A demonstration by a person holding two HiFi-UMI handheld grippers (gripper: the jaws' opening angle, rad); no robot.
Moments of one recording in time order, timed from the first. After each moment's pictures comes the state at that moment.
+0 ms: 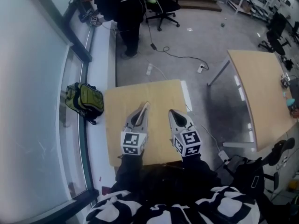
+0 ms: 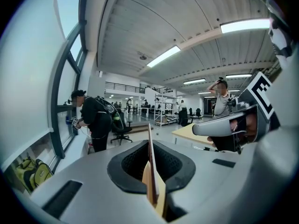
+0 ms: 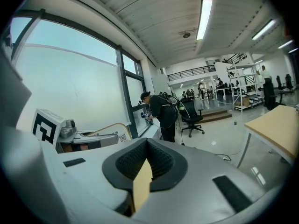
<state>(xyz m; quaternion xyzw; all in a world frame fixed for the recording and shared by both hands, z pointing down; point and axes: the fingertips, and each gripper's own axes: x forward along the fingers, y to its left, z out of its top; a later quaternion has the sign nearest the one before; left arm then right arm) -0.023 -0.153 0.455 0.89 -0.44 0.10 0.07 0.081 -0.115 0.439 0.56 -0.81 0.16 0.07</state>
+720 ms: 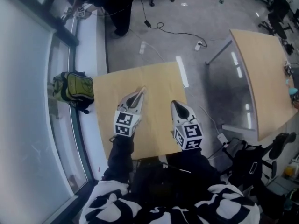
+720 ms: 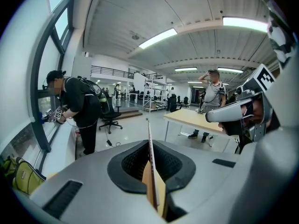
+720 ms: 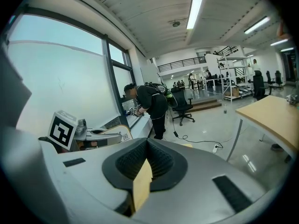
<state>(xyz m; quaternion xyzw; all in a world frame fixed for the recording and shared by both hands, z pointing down) -0.007 -0.217 0.552 0.91 -0.36 0.19 0.10 0.111 -0.139 0.507 0.60 -0.77 0.22 0.10</state>
